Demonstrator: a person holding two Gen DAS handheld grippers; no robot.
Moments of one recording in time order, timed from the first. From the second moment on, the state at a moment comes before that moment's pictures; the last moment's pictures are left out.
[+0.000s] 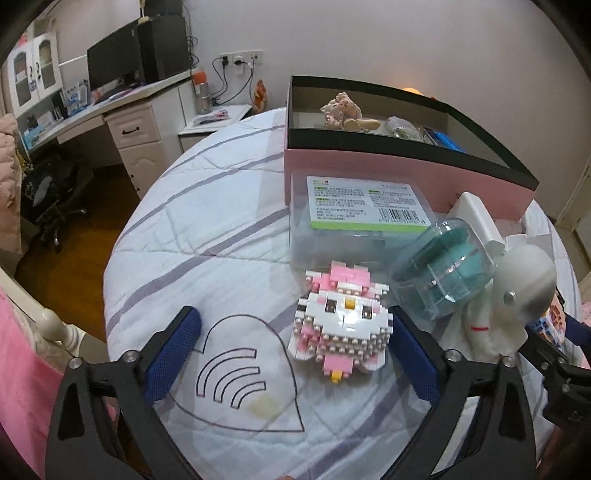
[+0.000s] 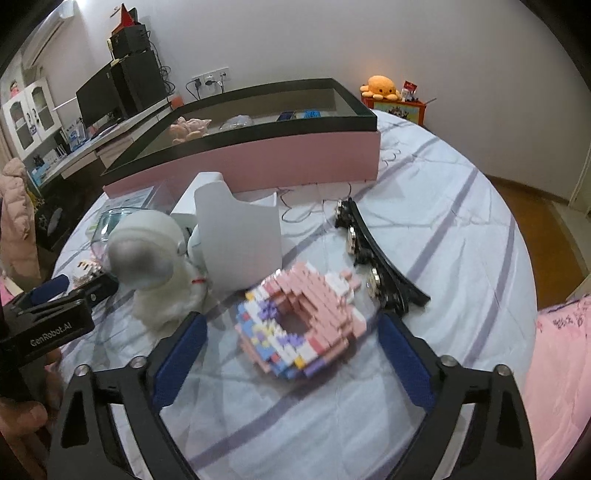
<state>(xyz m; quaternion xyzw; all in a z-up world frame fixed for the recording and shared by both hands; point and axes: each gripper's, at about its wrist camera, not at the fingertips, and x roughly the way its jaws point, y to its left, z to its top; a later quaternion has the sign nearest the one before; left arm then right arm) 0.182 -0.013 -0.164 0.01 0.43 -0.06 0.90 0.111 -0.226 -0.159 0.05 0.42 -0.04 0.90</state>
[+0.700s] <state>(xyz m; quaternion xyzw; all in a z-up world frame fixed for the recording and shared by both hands) 0.155 0.008 -0.135 -0.02 0.41 -0.06 0.91 0.076 -0.230 -0.126 0.08 0.41 0.00 0.91</state>
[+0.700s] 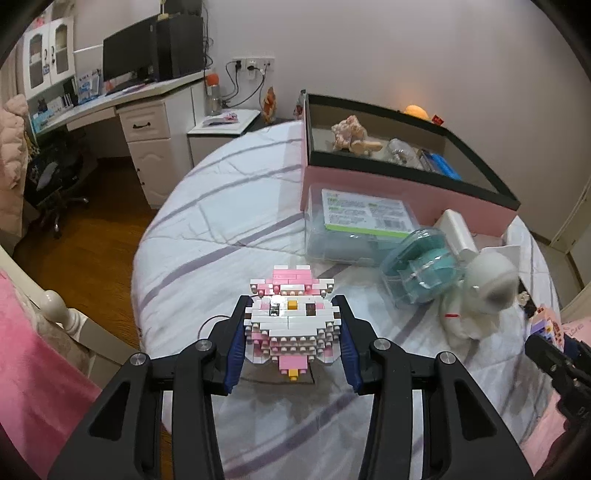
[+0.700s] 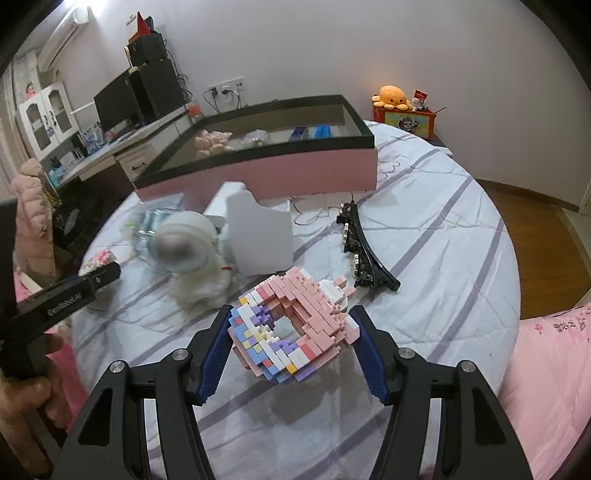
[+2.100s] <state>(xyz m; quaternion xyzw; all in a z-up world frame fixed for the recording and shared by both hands) 0.317 -0.081 -0.106 0.04 0.43 -0.12 0.90 0.299 -0.252 -0.118 0.02 0.48 0.07 0.87</state>
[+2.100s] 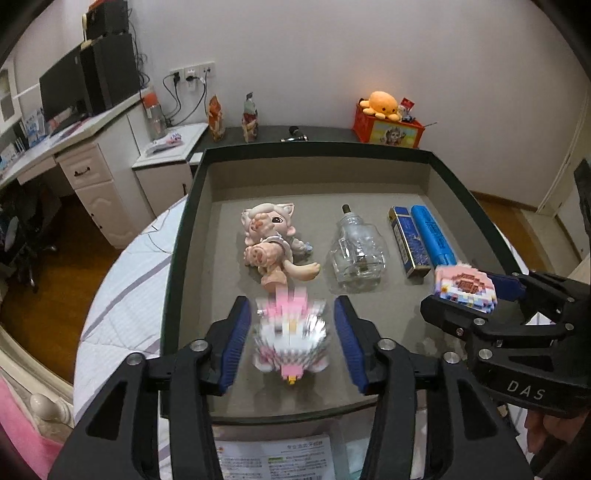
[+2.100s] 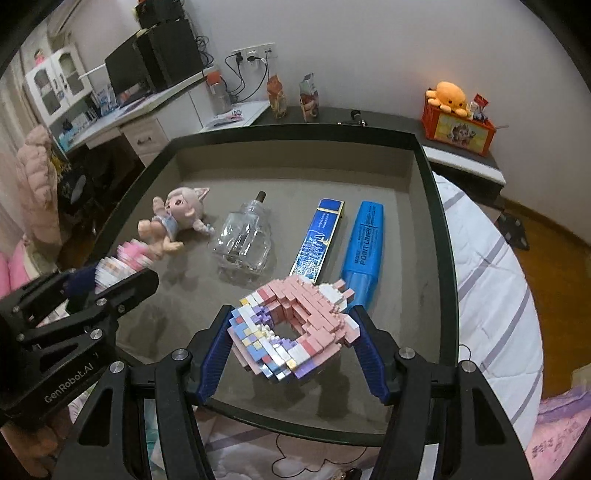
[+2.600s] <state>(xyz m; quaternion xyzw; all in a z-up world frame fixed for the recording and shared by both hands) 0.267 -0.046 -0.064 0.04 0.35 -0.07 0.93 0.266 -0.247 -0.091 0.02 0.45 0.05 0.89</state>
